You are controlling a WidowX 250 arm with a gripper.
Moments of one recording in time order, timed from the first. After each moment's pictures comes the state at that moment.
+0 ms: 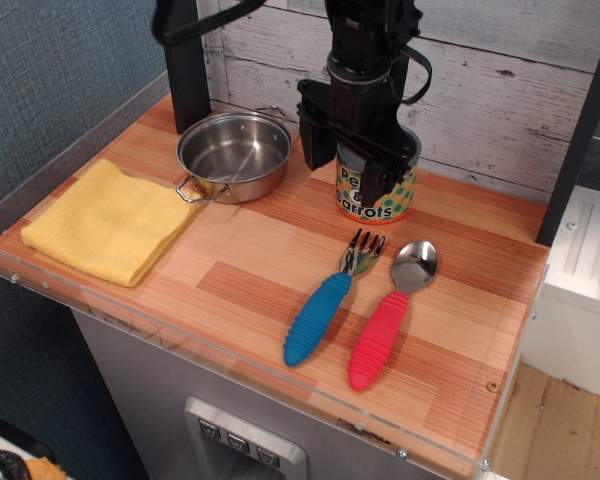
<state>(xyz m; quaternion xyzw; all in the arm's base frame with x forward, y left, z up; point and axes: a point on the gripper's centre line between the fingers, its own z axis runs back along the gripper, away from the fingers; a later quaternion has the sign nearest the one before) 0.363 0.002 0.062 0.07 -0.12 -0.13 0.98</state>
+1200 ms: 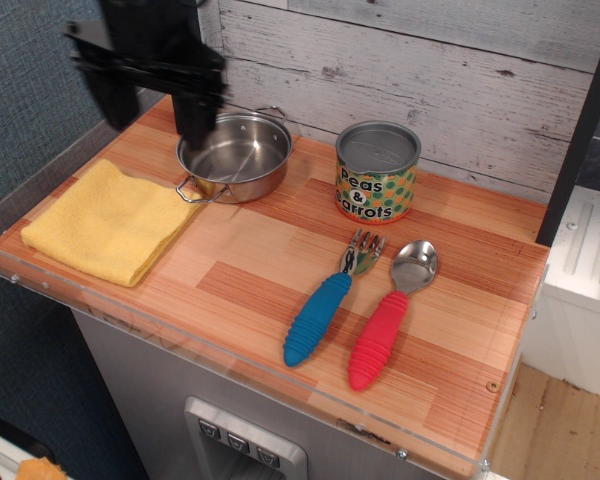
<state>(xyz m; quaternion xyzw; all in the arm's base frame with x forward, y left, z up) 0.267 0.102 0.129 0.06 -0.11 0.08 0.99</state>
